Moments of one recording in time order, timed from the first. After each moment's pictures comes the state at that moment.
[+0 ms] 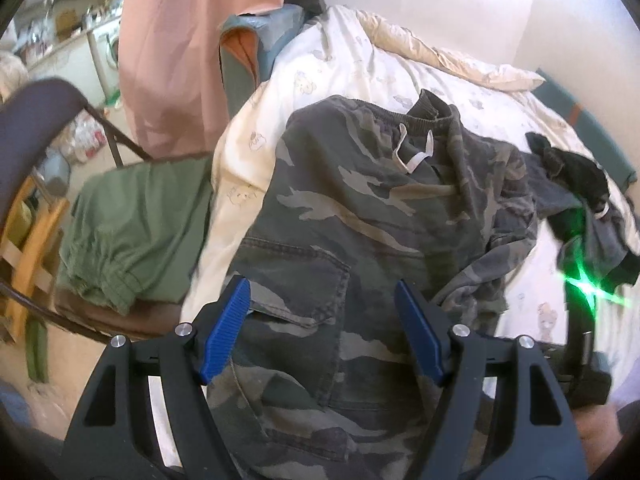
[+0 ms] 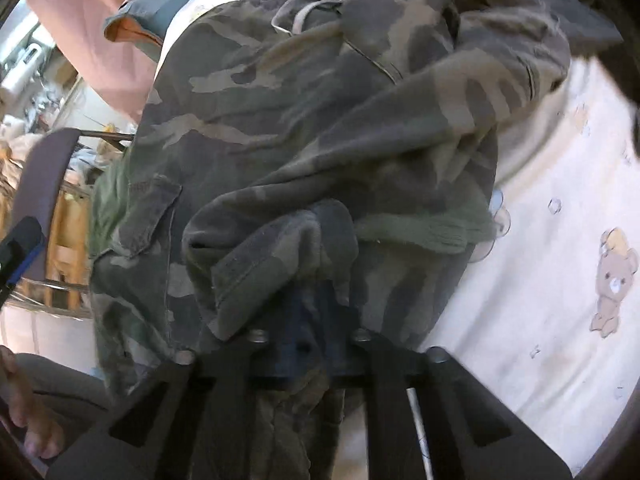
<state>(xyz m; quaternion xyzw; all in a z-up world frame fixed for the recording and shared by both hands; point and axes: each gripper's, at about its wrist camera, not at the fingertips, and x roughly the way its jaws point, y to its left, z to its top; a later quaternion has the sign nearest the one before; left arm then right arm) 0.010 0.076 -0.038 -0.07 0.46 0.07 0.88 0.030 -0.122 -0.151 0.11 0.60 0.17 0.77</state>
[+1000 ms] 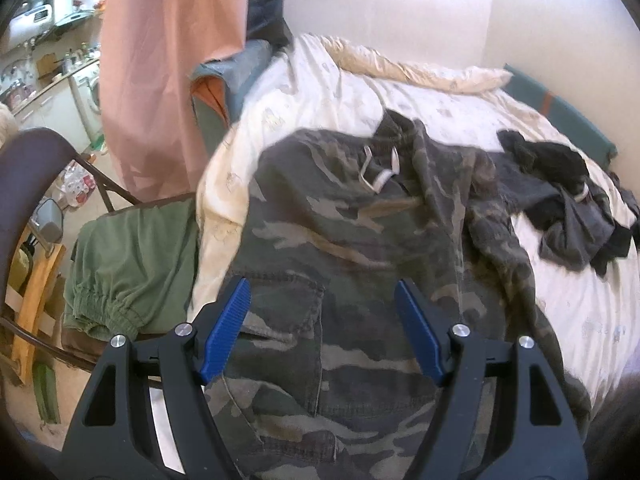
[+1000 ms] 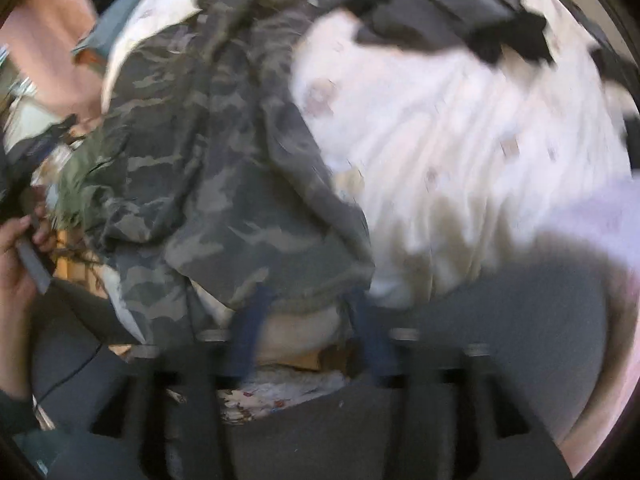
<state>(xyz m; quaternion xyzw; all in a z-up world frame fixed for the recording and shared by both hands) -0.003 0.050 -0.015 -0.02 0.43 0.02 0.90 -0.187 -0.281 -0.015 0.09 0.63 0.02 0.77</state>
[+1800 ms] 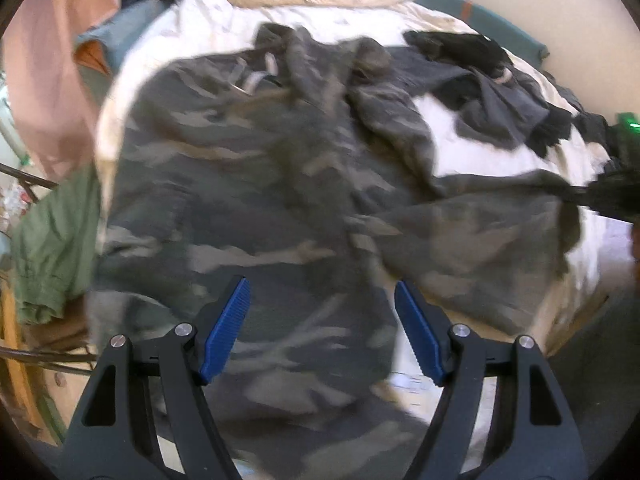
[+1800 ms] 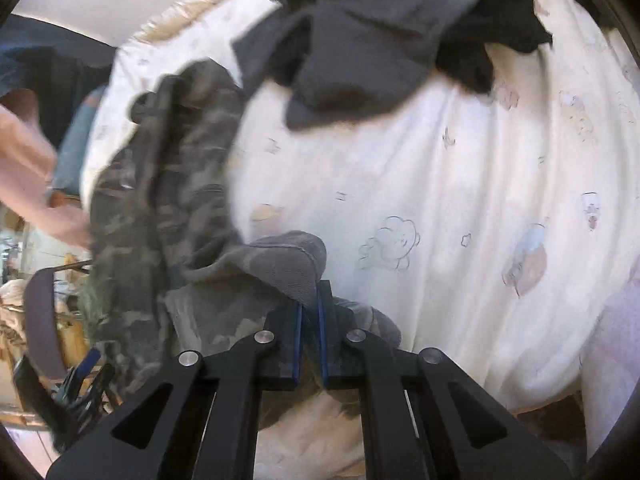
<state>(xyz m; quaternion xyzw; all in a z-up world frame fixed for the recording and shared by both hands) -0.050 -0.052 -0.060 0.01 0.53 -0.12 0.84 -0.074 -0.397 -0.071 0.26 0.57 -0.03 0.78</state>
